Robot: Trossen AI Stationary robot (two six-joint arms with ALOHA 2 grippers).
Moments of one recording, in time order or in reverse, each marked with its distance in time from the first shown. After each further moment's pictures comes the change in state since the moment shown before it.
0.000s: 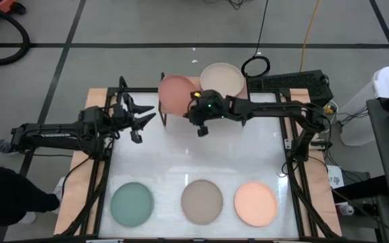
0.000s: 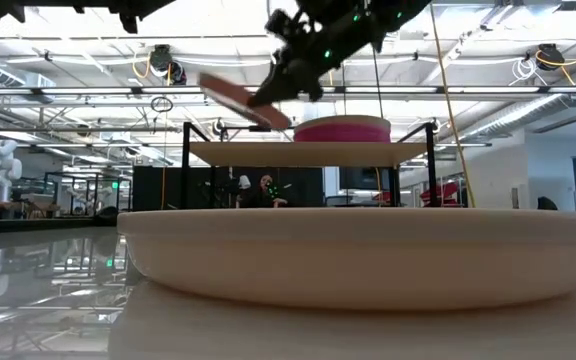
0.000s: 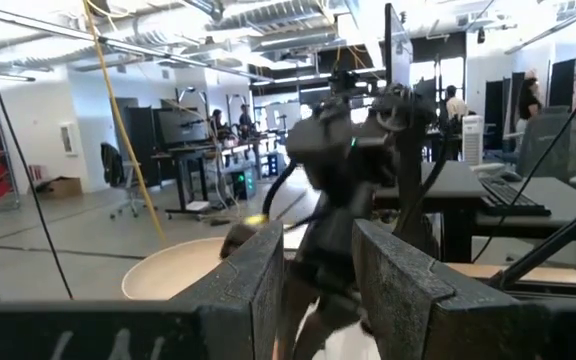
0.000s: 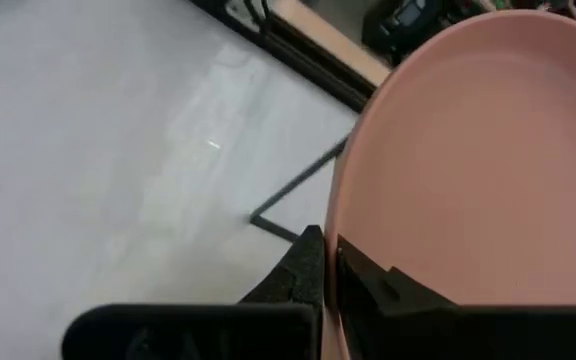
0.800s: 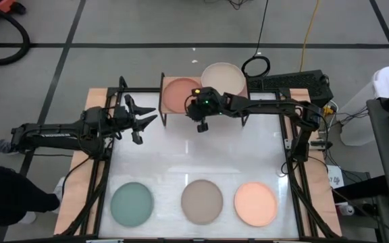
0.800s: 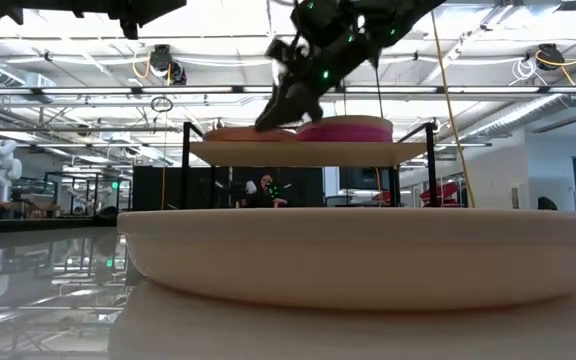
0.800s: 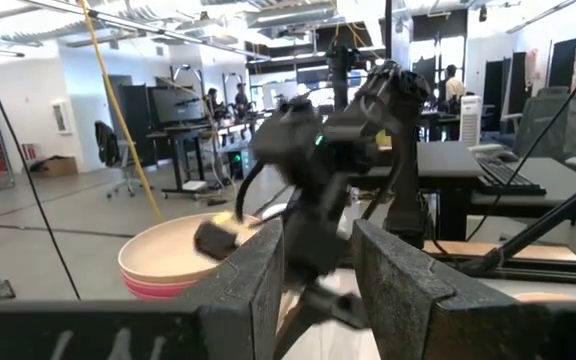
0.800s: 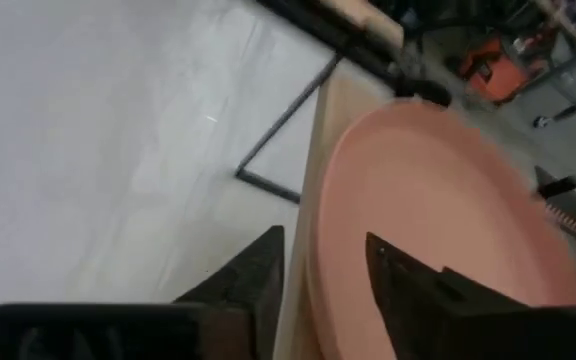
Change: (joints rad) left arm 0.000 0.000 0.000 -0.060 0.001 -0.020; right arm -0.048 0.040 -0.001 -0.012 0.005 0.017
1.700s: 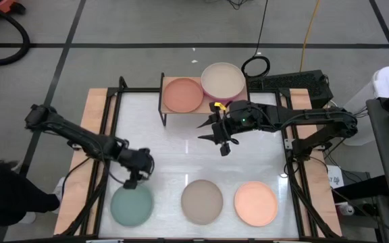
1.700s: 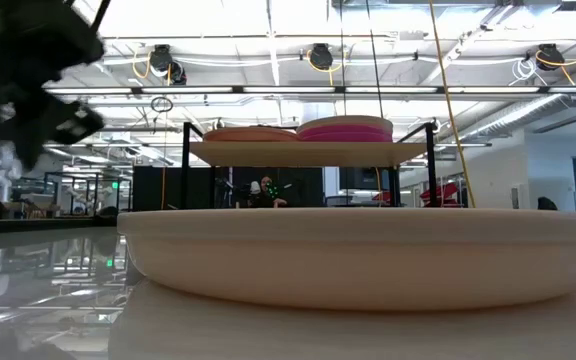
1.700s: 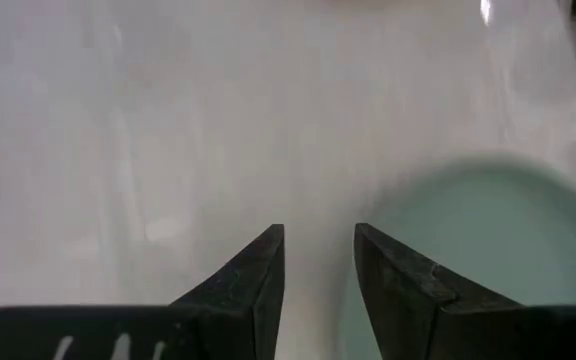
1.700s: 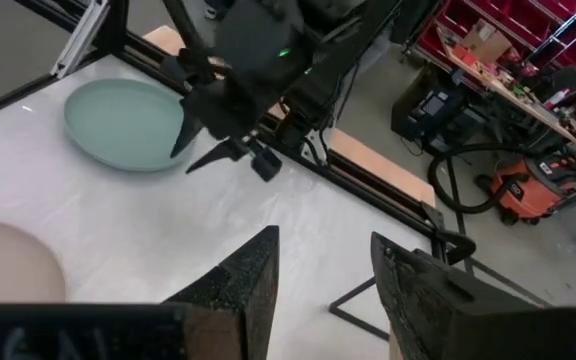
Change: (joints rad) left arm -0.458 0.428 0.067 -0.809 0.303 -0.322; right arm 0.289 -0.387 -0.010 -0.196 -0.001 0.159
